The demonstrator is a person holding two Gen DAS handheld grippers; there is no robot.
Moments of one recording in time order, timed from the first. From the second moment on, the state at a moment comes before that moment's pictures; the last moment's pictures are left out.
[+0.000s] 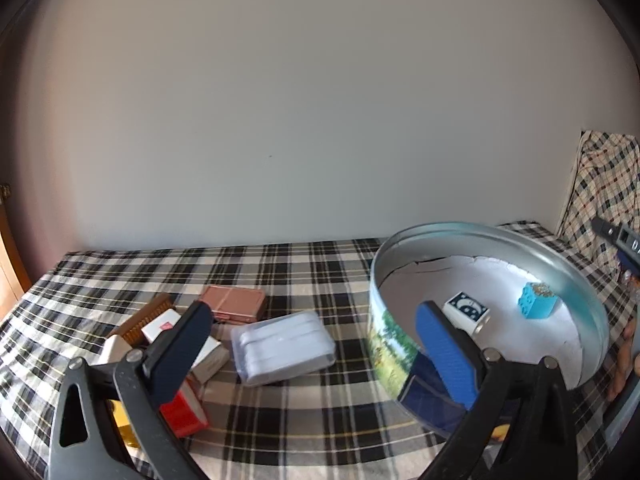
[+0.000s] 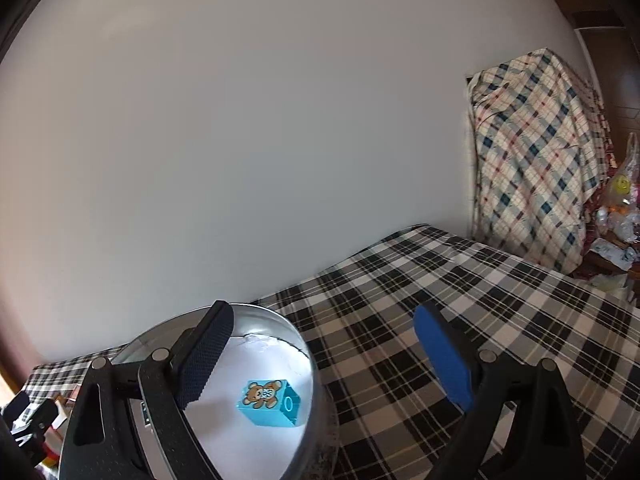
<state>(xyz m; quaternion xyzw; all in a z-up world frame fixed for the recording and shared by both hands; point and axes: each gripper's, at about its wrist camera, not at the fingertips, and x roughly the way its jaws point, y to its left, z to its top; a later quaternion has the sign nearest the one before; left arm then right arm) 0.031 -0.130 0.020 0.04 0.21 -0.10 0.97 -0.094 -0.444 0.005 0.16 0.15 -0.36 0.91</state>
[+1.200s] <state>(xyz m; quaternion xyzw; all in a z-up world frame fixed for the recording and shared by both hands) 0.029 0.009 0.011 0.01 0.25 -0.07 0.97 -0.044 -0.258 -0.004 0.02 0.17 -0.26 0.95</state>
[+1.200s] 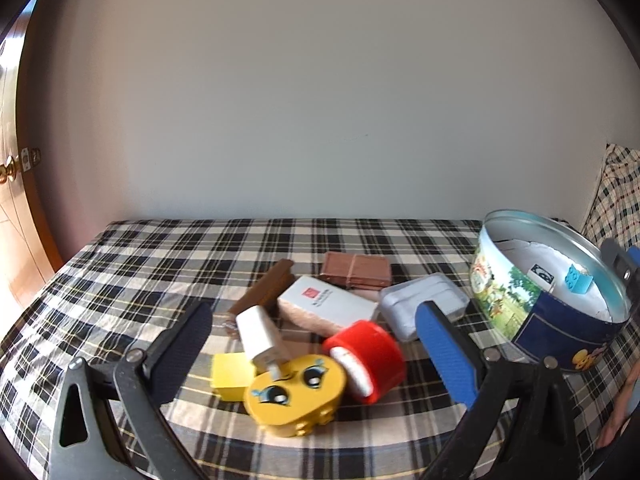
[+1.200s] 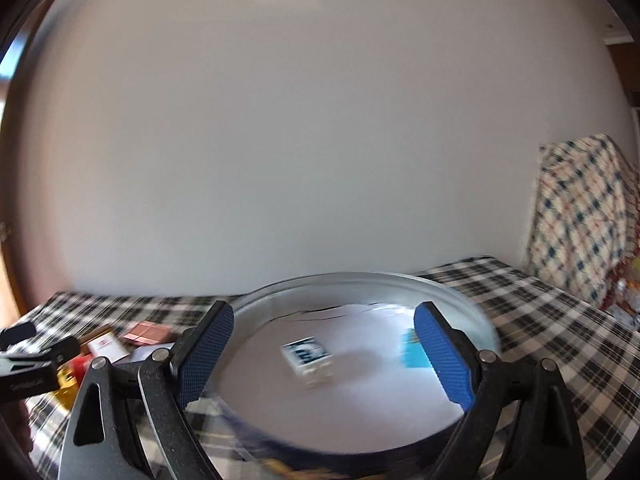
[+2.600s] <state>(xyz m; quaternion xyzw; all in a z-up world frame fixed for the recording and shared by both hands) 0.053 0.080 -0.007 0.00 0.34 -0.14 0.93 0.084 -0.140 -0.071 0.05 0.42 0.01 0.91</state>
